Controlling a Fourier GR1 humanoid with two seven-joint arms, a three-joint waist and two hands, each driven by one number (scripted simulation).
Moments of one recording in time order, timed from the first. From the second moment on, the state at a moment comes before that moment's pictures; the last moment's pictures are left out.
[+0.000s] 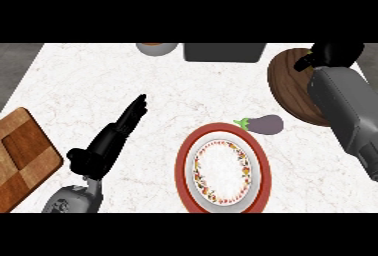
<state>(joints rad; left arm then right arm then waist) -0.14 0.15 -0.22 -1.60 0.05 -0.10 0.08 -1.09 -0.41 0.25 -0.34 0.95 -0.58 0.81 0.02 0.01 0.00</state>
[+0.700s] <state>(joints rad) -0.12 0.16 -0.21 -1.60 0.05 -0.13 0.06 -0.99 -0.48 -0.04 -0.26 0.65 -0.51 0.37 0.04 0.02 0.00</state>
